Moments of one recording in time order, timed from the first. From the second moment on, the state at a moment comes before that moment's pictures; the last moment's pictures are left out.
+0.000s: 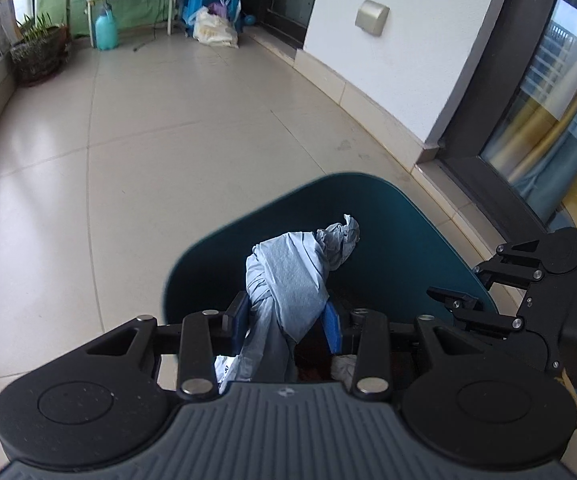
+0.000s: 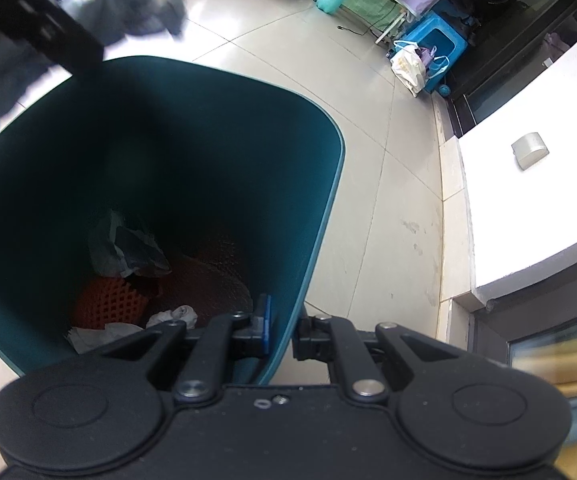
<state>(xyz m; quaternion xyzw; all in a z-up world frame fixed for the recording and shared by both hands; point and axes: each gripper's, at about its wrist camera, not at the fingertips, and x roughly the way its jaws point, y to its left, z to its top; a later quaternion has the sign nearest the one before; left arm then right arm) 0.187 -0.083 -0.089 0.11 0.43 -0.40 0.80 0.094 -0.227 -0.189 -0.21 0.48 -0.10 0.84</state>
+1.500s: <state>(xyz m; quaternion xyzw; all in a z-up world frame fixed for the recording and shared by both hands) 0.165 -0.132 -0.150 0.15 0.47 -0.38 0.79 0.087 -0.220 -0.182 -0.22 0.47 -0.09 0.85</state>
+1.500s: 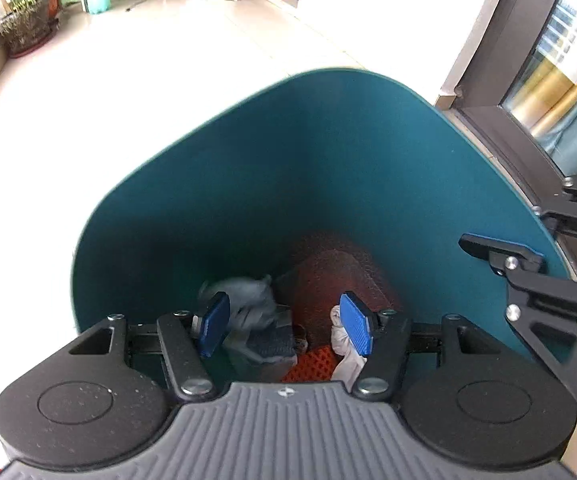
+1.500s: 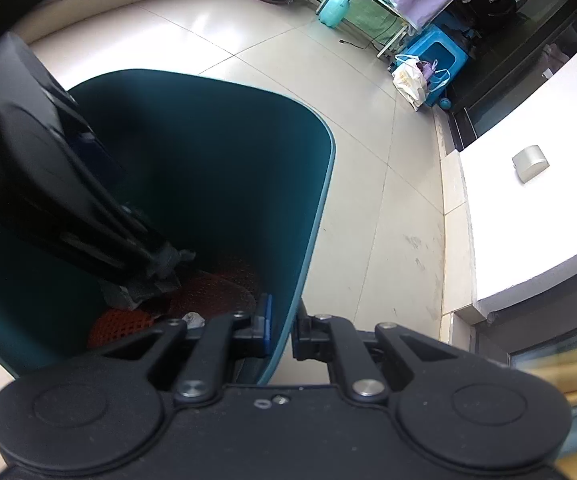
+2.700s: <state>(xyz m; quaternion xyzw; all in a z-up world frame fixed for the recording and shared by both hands) 0.213 0.058 -0.132 0.12 0.45 -0.28 0.84 0.104 -0.236 -0.193 -0.20 0.48 -0.11 0.84</state>
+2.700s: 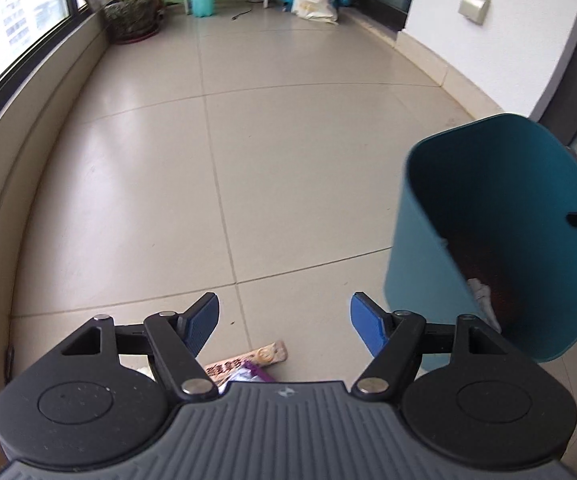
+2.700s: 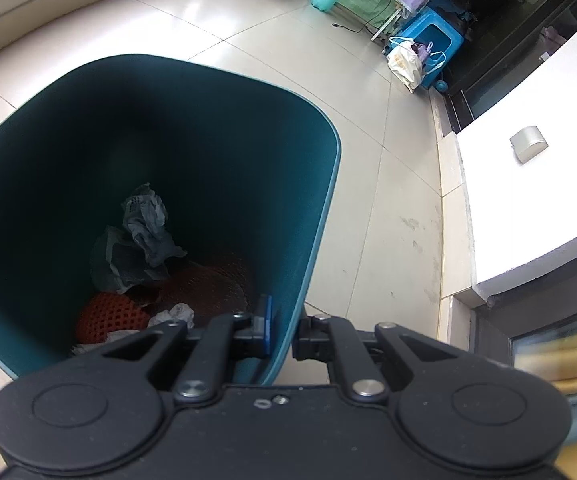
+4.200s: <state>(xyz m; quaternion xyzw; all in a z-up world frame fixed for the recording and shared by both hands) 0.238 0.108 -0.353 0.16 0.54 -0.23 0.79 0.121 -0.237 -0.205 -0.18 0.52 -0.15 0.82</state>
